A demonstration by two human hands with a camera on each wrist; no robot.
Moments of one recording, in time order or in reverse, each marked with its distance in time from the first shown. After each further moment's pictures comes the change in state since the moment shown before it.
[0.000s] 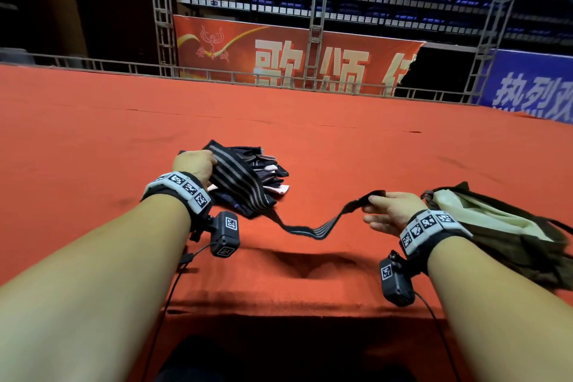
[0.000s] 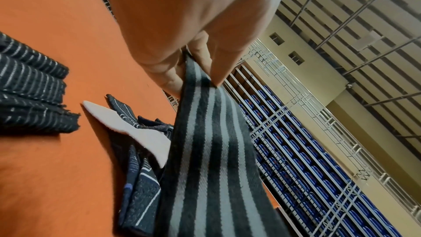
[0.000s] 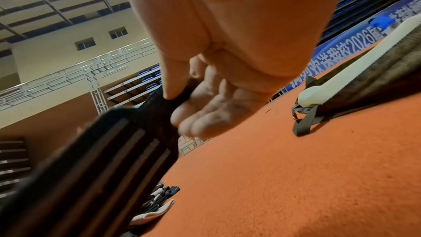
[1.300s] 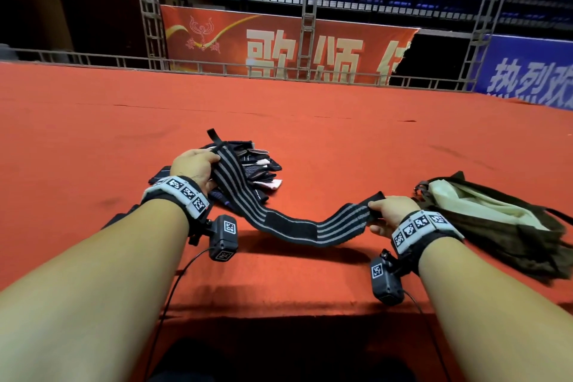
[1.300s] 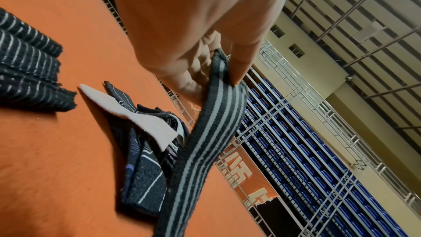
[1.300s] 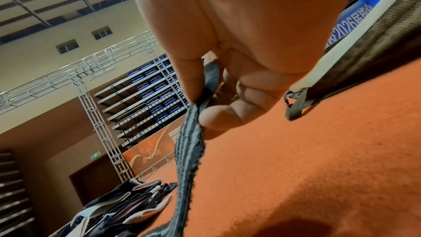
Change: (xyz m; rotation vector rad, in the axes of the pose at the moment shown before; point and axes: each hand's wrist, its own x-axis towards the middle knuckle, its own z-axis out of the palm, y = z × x) left_hand 0.007 -0.022 0.033 -0.143 -0.020 0.050; right_hand 0.031 0.019 -0.005 -0.124 0.119 0.149
